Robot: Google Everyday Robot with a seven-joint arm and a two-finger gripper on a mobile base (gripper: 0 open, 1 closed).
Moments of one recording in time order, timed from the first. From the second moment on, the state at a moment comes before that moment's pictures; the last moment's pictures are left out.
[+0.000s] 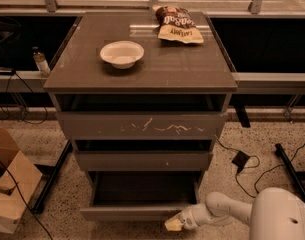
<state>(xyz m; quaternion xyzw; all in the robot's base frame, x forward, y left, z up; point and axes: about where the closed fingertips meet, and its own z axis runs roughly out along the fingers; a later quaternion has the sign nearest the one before) 0.457 -0.095 0.178 -0.32 0.85 0.40 0.14</state>
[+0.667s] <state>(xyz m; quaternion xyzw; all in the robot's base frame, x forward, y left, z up) 0.489 -0.087 0.180 -0.33 0.84 0.40 0.15</state>
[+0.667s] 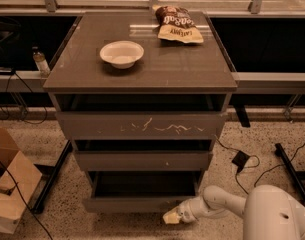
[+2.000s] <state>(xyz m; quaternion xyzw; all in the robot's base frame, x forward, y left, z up) 0.557 -0.062 0.174 -0.37 0.82 0.36 0.23</state>
